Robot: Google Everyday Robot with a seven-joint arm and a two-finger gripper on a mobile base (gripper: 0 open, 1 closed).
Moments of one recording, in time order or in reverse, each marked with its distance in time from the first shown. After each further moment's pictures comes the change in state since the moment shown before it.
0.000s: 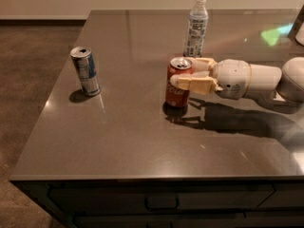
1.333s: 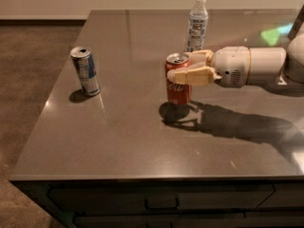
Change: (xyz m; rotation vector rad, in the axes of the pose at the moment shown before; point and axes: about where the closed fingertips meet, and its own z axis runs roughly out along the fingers) arm -0.015 0.001 0.007 0.037 0.166 0.041
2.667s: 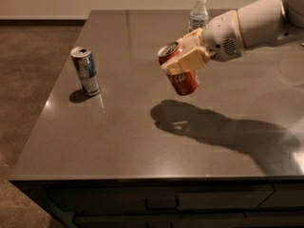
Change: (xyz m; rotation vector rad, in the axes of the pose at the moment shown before) arm -0.030 0.008 0.012 0.002 0.376 -0.118
